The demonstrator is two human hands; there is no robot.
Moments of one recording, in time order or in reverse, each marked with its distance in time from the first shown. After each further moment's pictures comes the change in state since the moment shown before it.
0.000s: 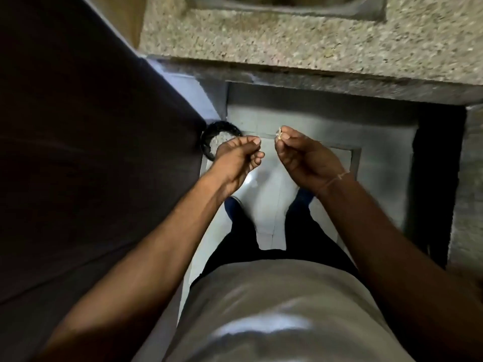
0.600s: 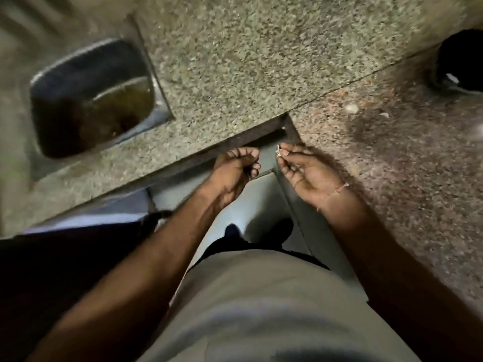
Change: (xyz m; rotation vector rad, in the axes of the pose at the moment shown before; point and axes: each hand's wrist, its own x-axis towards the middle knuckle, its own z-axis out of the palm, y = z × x) left_hand 0.028 -0.059 0.377 0.429 -0.390 -0.045; right_hand -0.106 -0.250 -0.222 0.285 0.199 -0.441
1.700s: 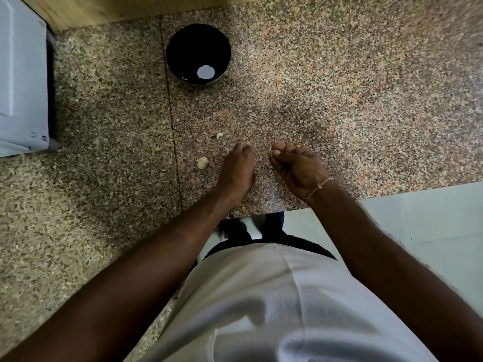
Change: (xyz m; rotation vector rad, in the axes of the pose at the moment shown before) left_hand 0.152 -0.029 0.251 1.870 -1.193 1.022; right_hand -0.009 -0.063 -0.107 0.770 0.802 -0.686
